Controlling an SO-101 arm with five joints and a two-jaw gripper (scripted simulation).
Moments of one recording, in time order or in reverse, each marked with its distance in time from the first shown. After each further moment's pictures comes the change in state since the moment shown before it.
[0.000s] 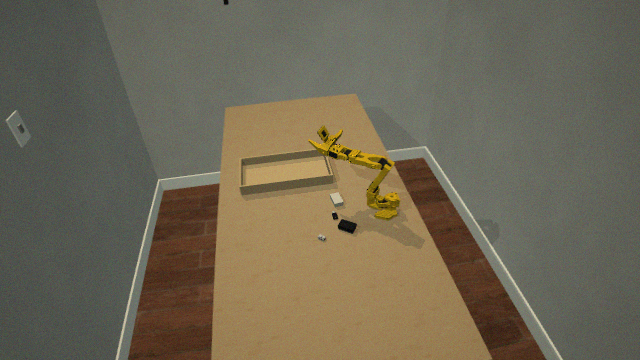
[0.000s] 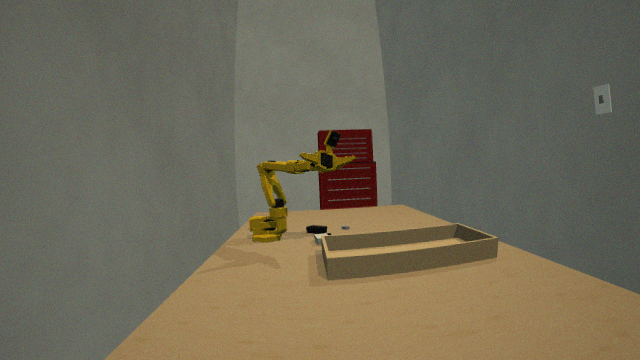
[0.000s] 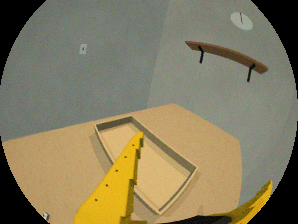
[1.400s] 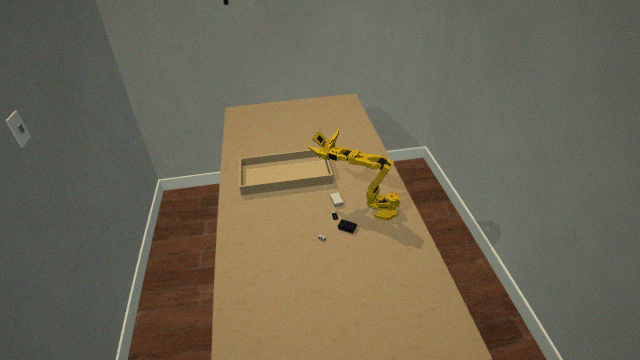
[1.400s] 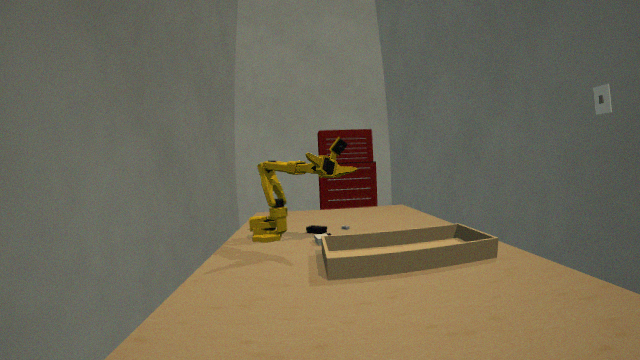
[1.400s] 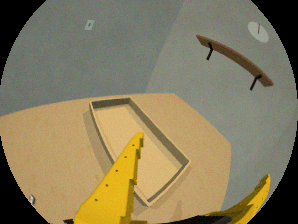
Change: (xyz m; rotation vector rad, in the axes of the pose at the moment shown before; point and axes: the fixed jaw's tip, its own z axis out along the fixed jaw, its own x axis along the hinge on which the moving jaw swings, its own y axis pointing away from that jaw) arm 0.028 0.007 -0.001 -0.047 0.145 -0.159
